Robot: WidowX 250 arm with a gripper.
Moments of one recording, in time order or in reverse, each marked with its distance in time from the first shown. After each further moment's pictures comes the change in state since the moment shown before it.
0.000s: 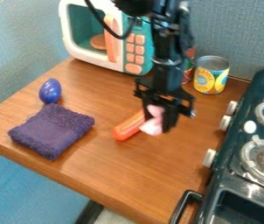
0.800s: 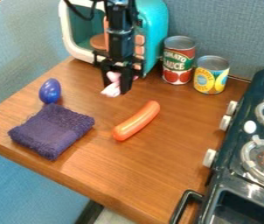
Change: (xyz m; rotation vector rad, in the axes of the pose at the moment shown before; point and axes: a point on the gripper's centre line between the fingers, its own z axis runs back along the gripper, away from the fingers) arm 0.036 0.114 0.006 0.014 0.037 0.217
